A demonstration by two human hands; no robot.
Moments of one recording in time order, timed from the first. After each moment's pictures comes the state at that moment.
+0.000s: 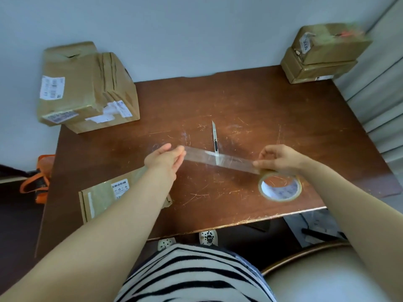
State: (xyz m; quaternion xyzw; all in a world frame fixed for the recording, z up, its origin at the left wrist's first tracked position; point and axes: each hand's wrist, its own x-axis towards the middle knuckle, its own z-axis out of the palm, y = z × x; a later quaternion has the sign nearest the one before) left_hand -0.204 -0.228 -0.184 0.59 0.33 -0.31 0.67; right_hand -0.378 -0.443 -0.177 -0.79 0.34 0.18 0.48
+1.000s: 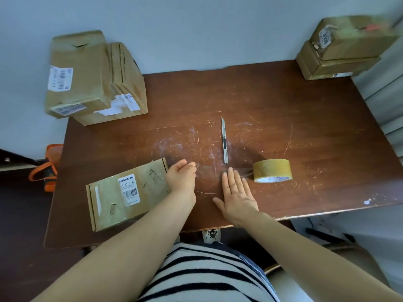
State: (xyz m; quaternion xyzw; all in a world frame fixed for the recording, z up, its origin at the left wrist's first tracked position) left_hand -0.245 -0.224 -0.233 0.68 0.27 -0.25 0.63; right_hand -0.364 -0.302 -0.264 -0.91 0.23 0.30 0.15
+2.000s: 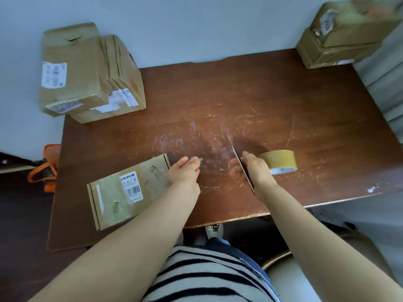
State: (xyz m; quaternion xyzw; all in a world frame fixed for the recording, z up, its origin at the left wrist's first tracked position) left_hand -0.244 -0.223 -0.211 0.61 0.36 -0.31 0.63; right_hand -0.333 -0.337 -0.219 -0.56 0.52 0.04 0.65
